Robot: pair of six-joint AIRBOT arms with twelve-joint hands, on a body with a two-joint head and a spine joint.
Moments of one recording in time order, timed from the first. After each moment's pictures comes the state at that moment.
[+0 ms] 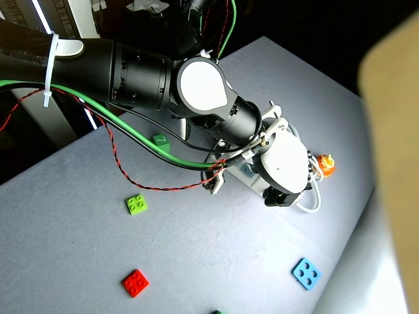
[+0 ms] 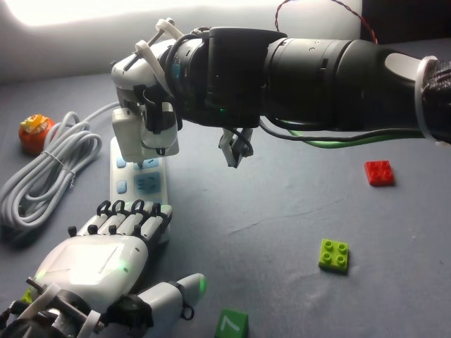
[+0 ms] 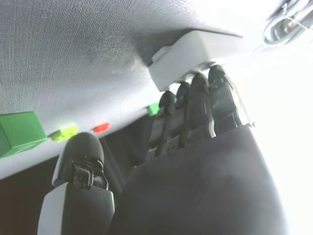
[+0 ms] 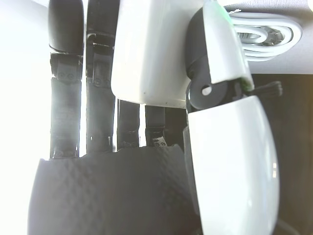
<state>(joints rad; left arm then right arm) 0.86 -1.09 0.65 -1.04 -1.11 1.67 -0.09 -1.87 1.68 -0.94 -0.38 0.03</state>
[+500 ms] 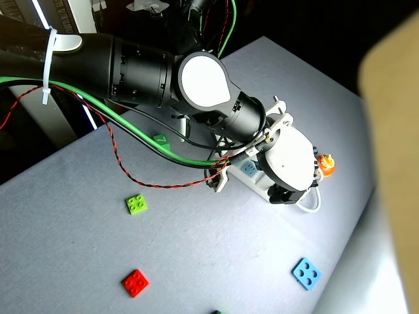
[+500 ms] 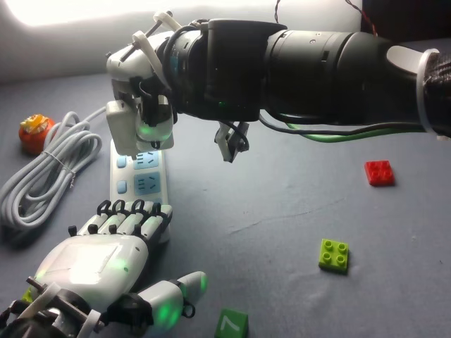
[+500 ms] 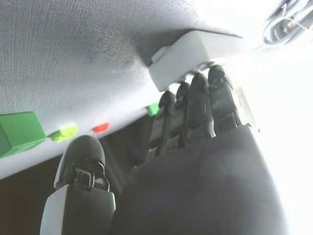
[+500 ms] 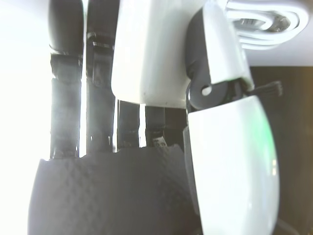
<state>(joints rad) 0.86 -1.09 0.65 -1.04 -1.11 1.67 -0.07 -1.87 1.68 -1.02 -0.37 0.11</state>
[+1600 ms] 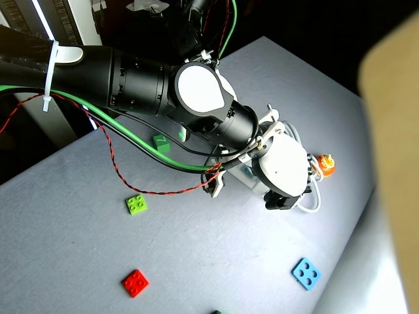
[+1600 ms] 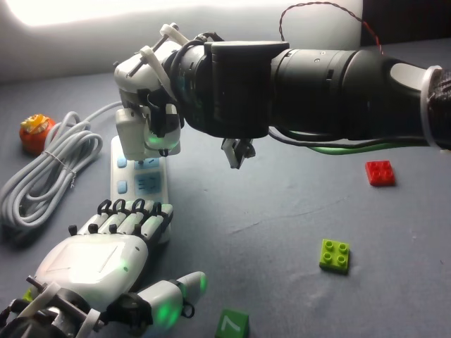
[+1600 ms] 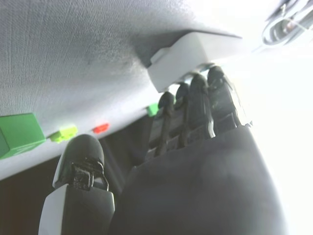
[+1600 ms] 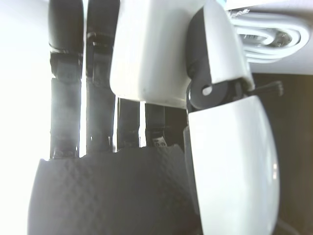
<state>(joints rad) 0.86 -1.09 0.66 -1.04 -1.11 1.67 -0.11 -1.86 1.65 -1.09 -0.37 0.15</state>
